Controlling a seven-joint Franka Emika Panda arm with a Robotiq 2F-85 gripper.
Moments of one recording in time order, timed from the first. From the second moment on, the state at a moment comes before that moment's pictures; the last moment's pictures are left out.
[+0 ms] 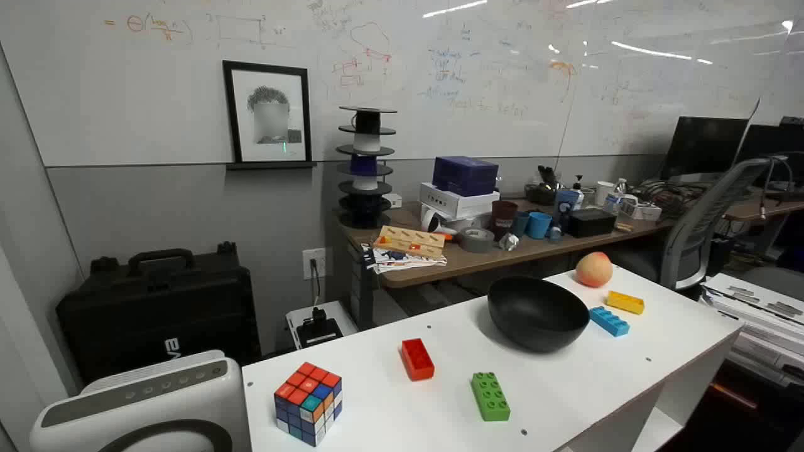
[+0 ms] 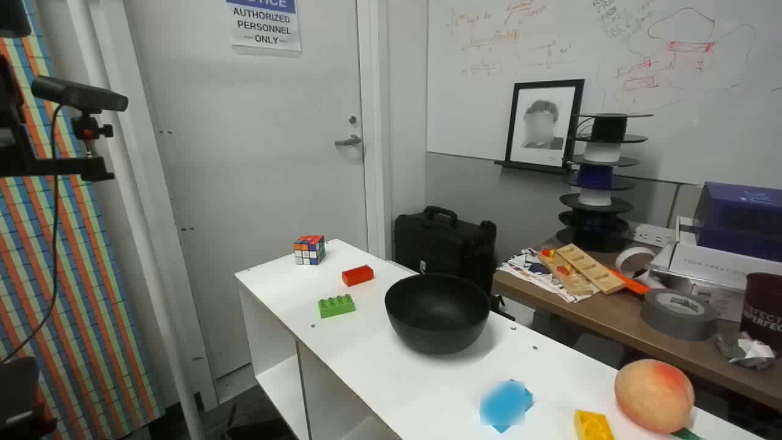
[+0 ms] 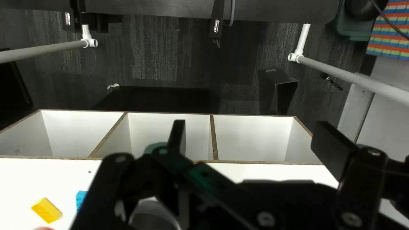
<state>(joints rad) 0.22 -0.78 0.27 -2.80 0.18 2.03 0.25</state>
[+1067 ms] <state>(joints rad) 0.22 -0.78 0.27 -2.80 0.18 2.03 0.25</state>
